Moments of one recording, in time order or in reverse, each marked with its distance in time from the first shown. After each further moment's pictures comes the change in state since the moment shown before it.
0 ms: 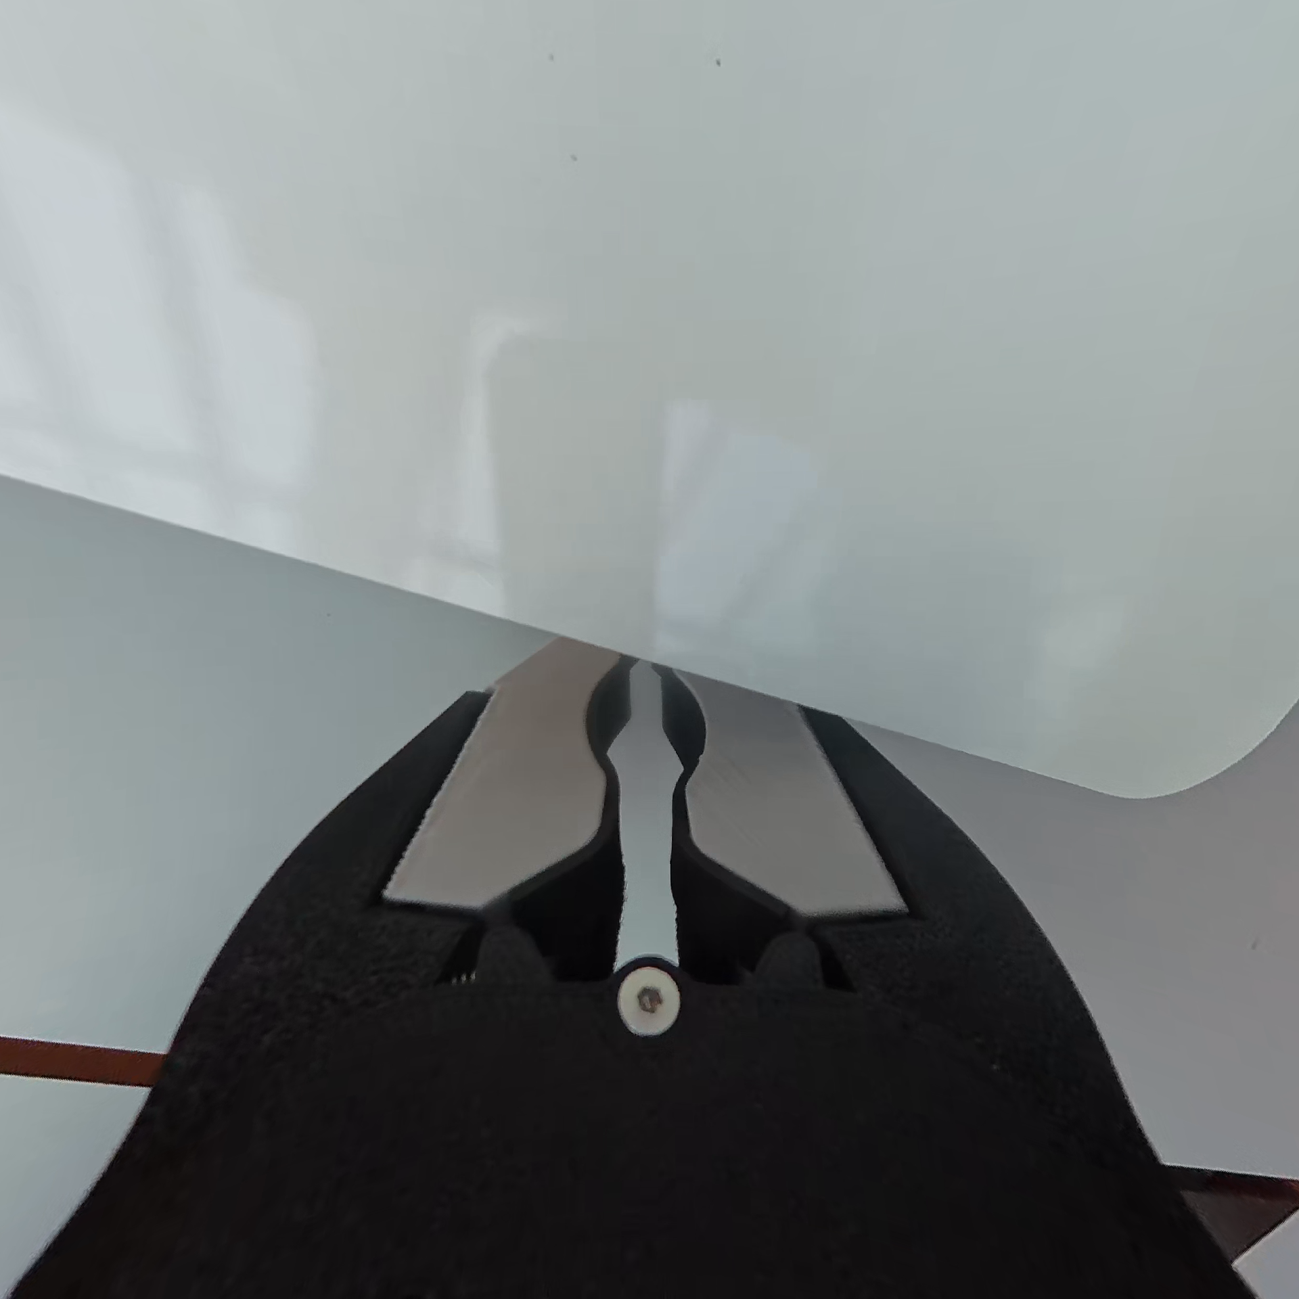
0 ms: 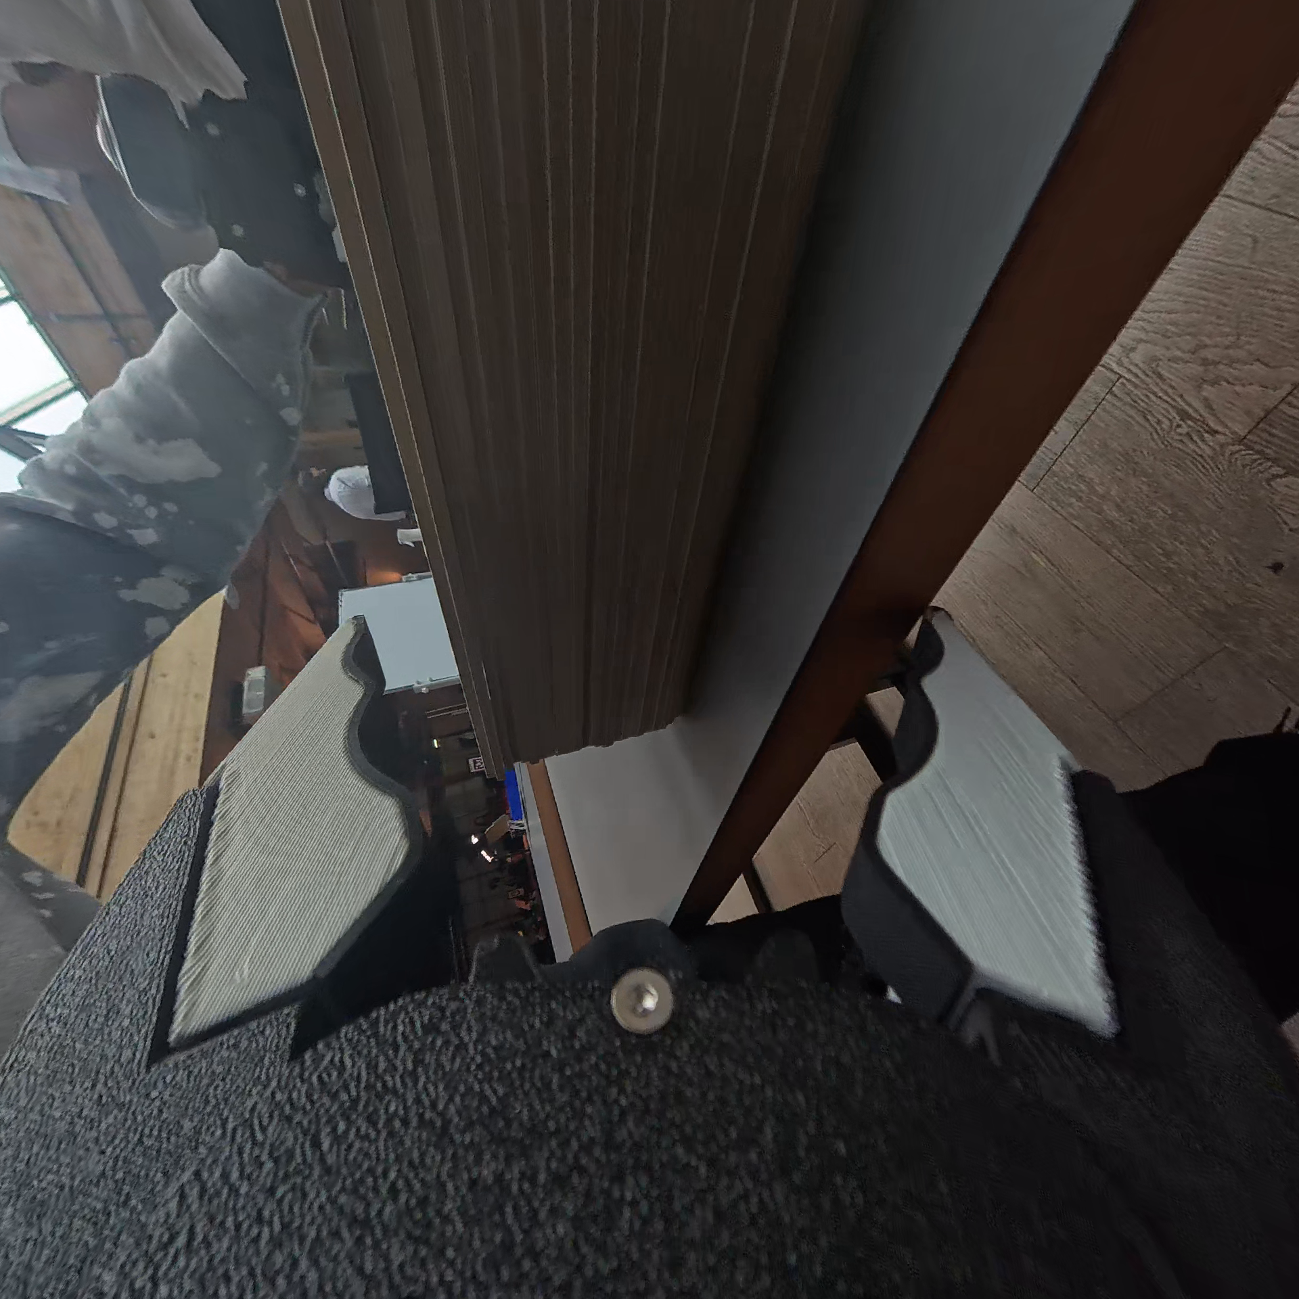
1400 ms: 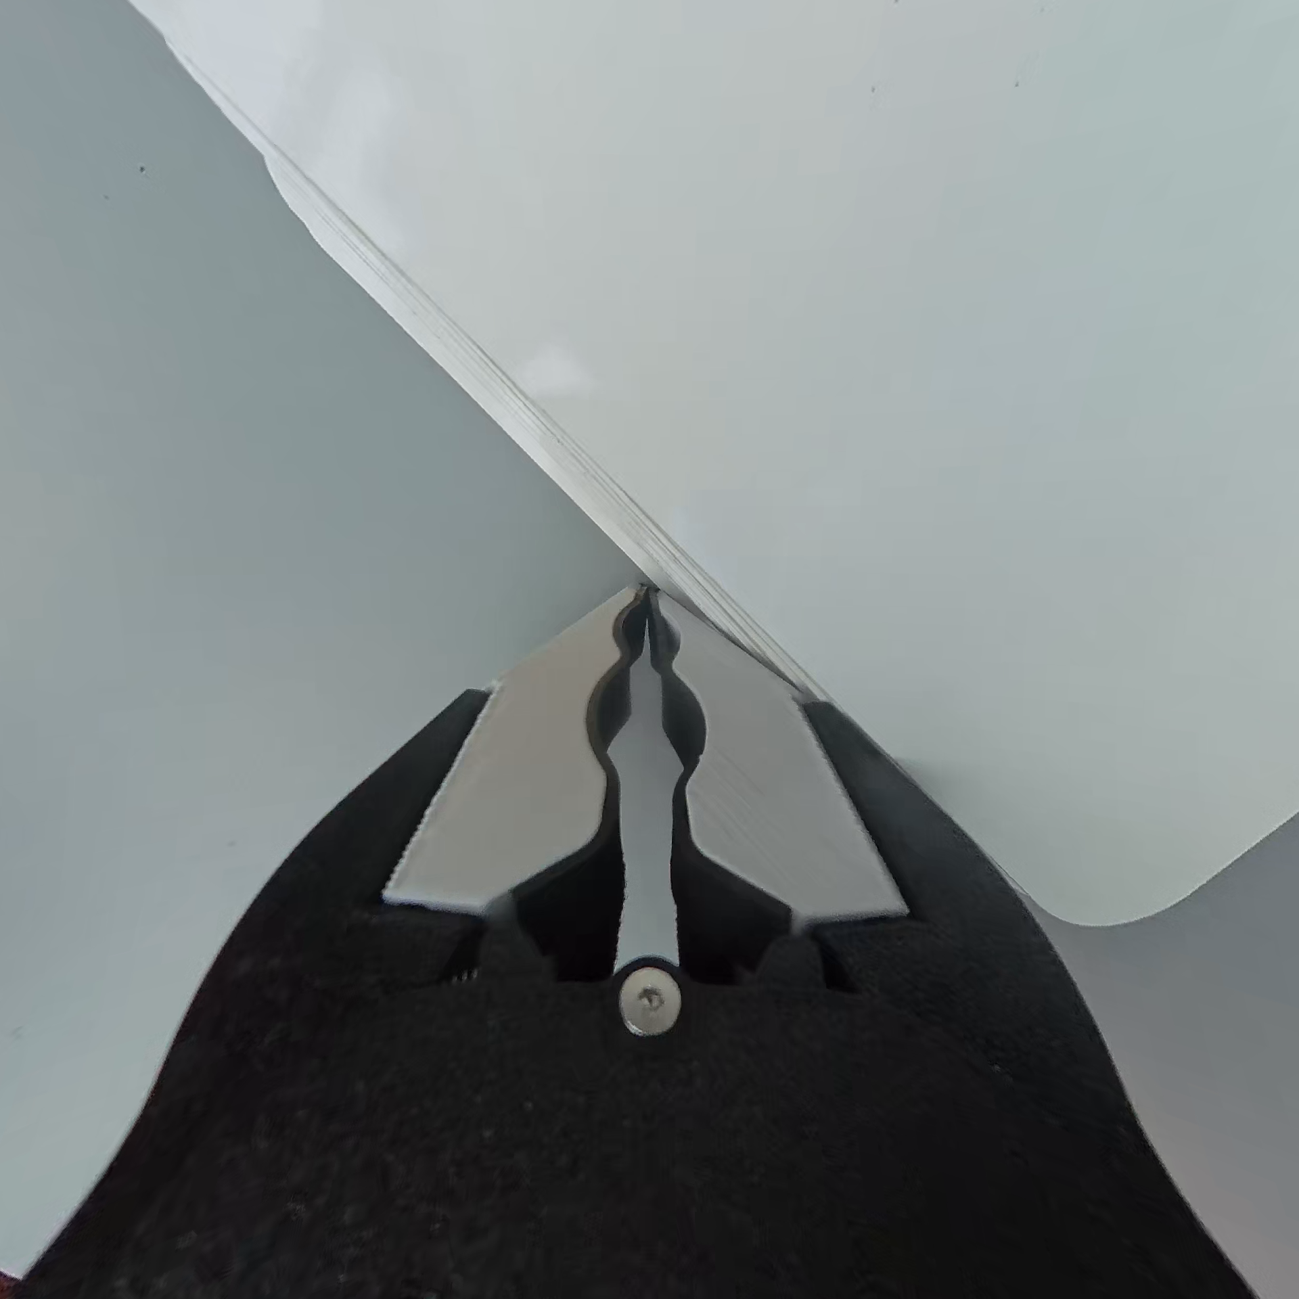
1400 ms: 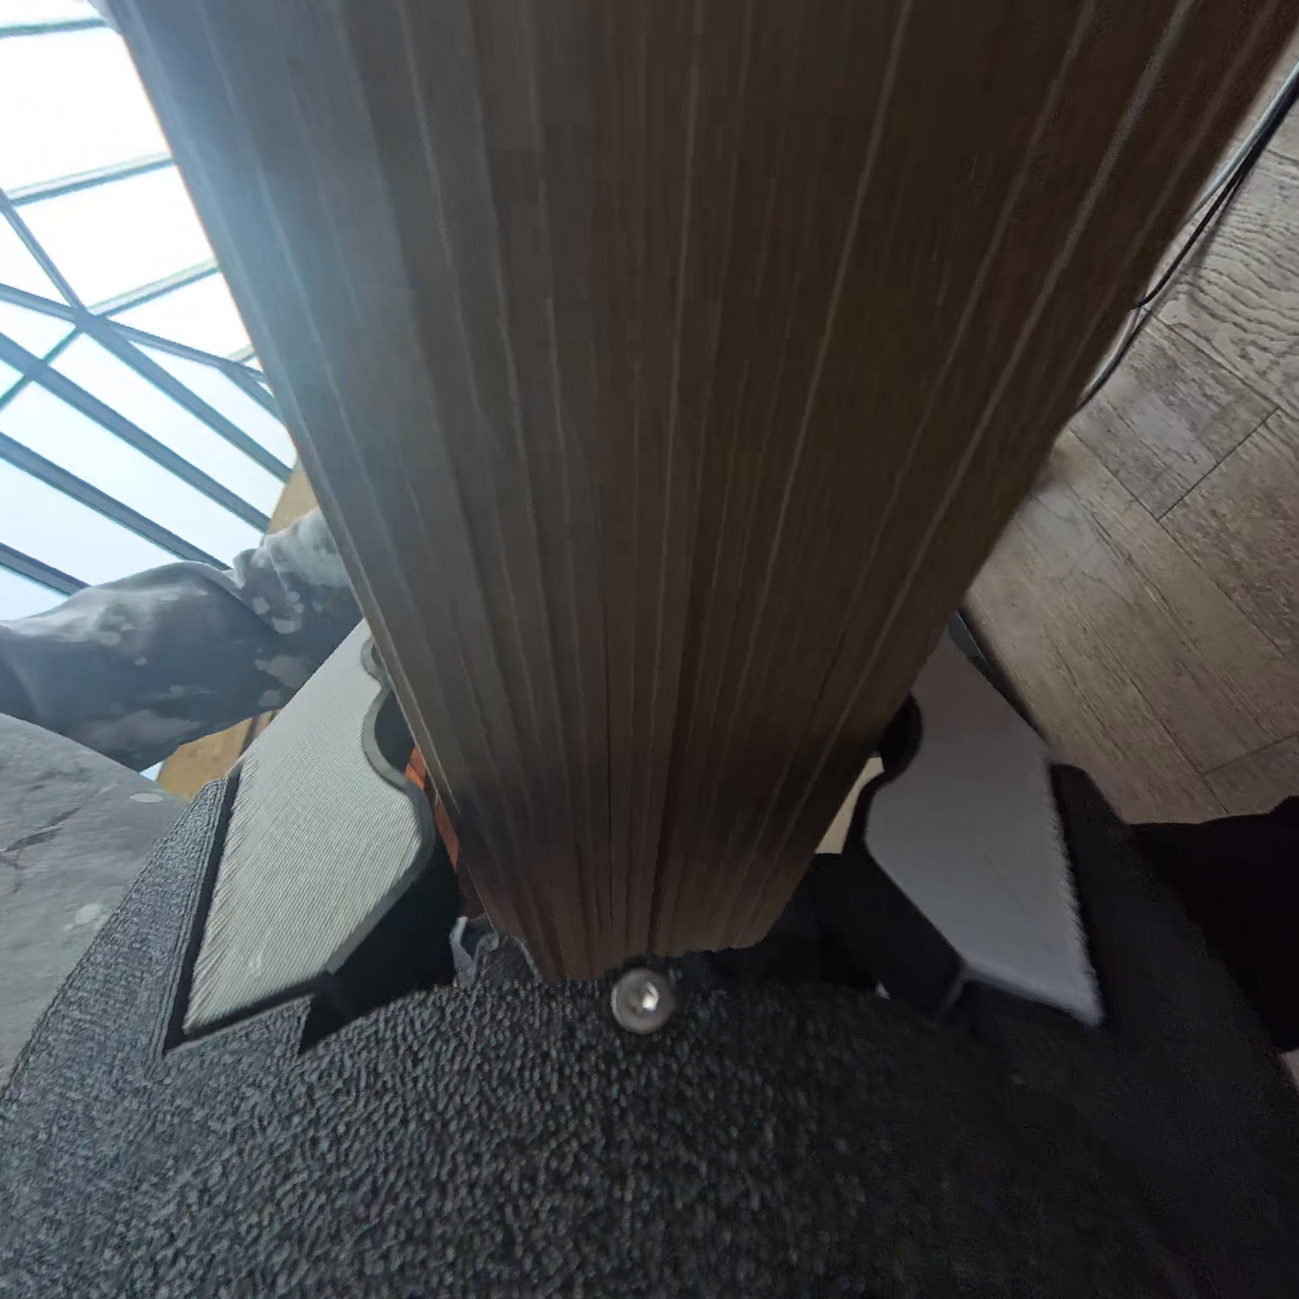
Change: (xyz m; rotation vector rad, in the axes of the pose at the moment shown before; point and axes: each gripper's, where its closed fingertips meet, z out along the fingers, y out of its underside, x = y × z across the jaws) left arm 0.046 -0.123 0.030 0.124 -0.154 -0.570; right arm 0.016 -0.023 -0.077 -0.038 -0.245 -0.034
